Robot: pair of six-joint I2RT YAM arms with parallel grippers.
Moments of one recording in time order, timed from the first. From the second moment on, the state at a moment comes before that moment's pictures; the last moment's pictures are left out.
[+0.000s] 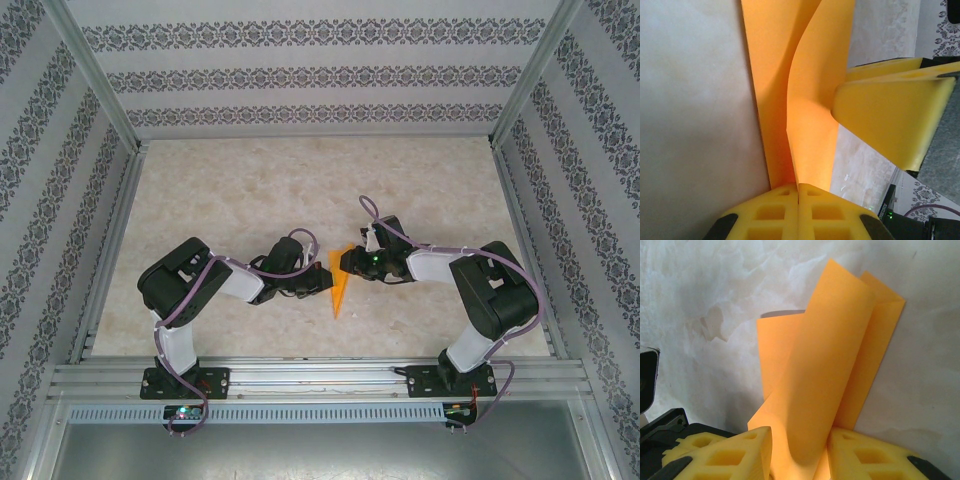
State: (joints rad) left arm -0.68 1.87 0.68 0.53 0.52 -1.02; right arm 0.44 1.66 0.68 0.03 -0.50 0.70
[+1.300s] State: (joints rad) left arm -0.68 1.87 0.72 0.45 0.52 -1.02; right arm 0.42 1.52 0.68 -0.08 -0.46 0.68
